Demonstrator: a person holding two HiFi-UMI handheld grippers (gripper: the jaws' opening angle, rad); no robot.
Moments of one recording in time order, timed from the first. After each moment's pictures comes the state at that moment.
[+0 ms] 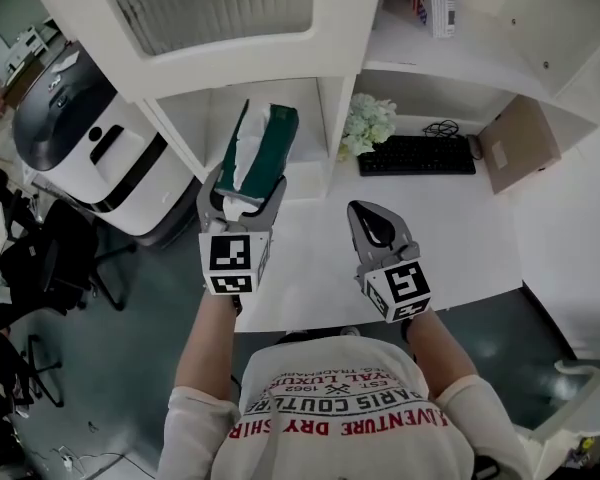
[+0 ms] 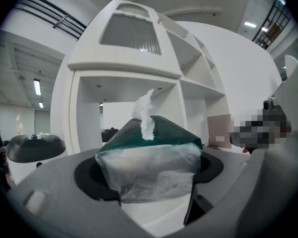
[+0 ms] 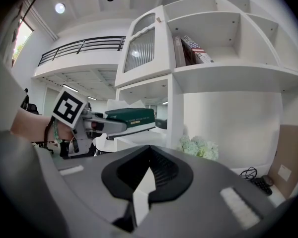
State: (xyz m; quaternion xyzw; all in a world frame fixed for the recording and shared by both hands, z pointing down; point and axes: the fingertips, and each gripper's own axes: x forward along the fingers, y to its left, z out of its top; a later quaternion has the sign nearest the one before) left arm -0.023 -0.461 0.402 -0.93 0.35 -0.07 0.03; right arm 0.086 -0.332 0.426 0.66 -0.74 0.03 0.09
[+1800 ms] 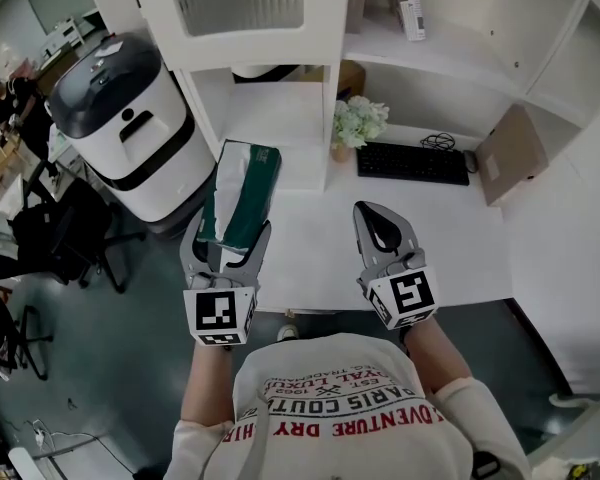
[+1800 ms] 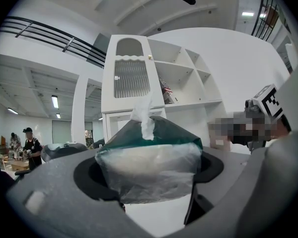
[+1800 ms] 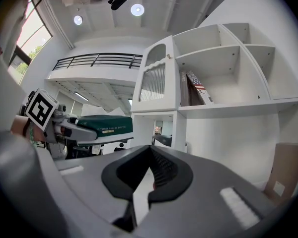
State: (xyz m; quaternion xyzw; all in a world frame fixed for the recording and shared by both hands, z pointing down) left arm -0.109 -0.298 0.359 -0.90 0.43 -0.04 0.06; right arm 0.070 -0.233 0.360 0.63 -0.77 -0.06 0.04
